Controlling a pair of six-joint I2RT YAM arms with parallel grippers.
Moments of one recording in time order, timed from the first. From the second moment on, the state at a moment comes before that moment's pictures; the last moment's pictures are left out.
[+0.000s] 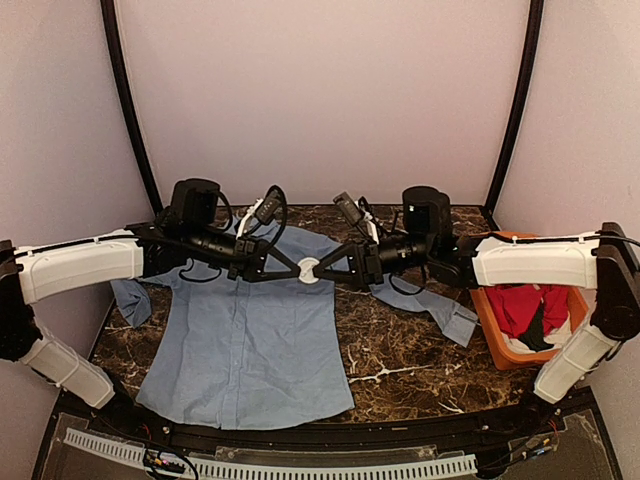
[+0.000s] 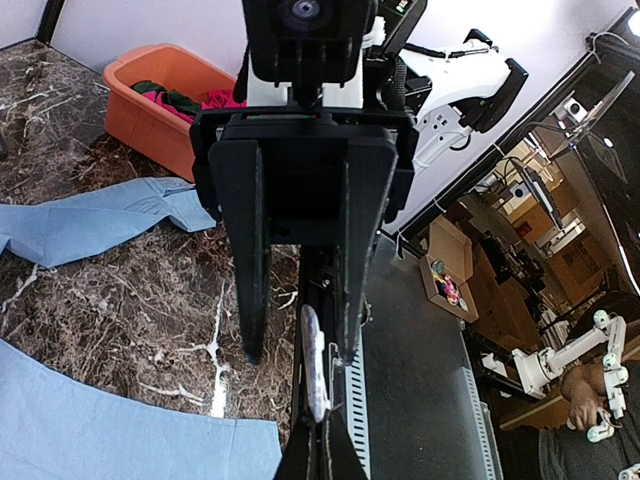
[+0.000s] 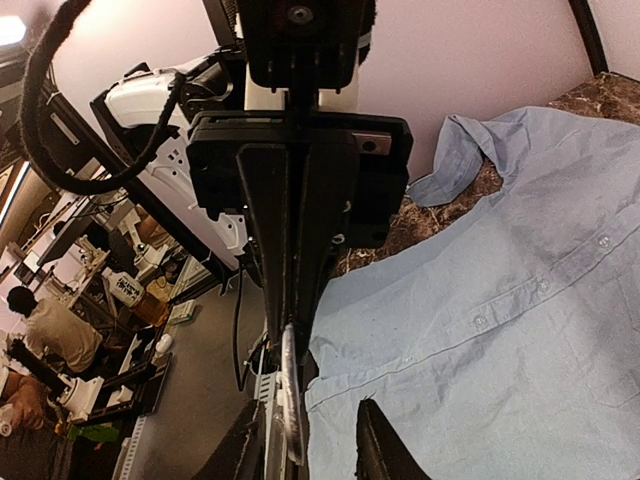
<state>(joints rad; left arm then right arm) -0.67 1.40 1.02 -0.03 1.01 -0.31 0.82 1.56 1.01 0.34 -0.89 0.45</state>
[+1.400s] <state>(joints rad) -0.67 1.41 1.03 -0.09 1.01 -0.28 0.82 1.59 1.05 0.26 -0.96 0.43</state>
